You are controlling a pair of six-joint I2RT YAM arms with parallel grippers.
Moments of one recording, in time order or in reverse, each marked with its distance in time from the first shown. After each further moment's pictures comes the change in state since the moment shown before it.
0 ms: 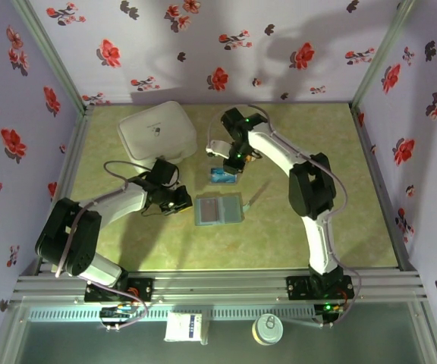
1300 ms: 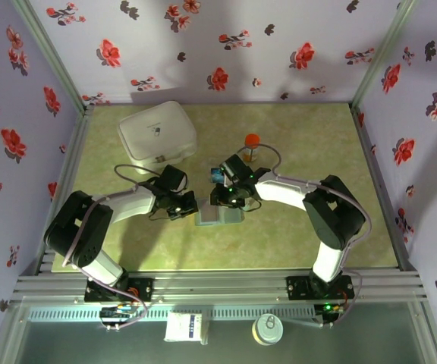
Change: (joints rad) left arm -0.073 0.075 -0.037 0.114 -0.005 -0.028; right arm 0.193 -0.346 -0.775 0.709 -0.106 1.445
